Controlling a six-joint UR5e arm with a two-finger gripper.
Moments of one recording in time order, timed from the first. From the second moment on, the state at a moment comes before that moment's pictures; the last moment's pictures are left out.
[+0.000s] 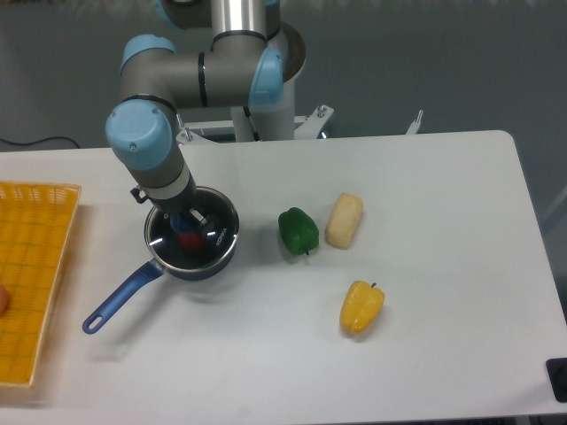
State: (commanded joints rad) arm 2.10 -1.80 -1.75 -1.26 1.61 0.80
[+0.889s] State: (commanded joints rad) arm 2.07 -1.80 -1.77 -1.26 1.61 0.80
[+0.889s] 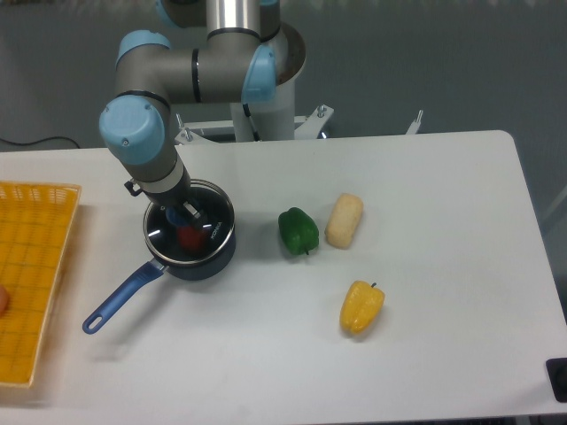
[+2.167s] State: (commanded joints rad) arm 2.05 -1.82 -1.78 -1.23 1.62 0.80
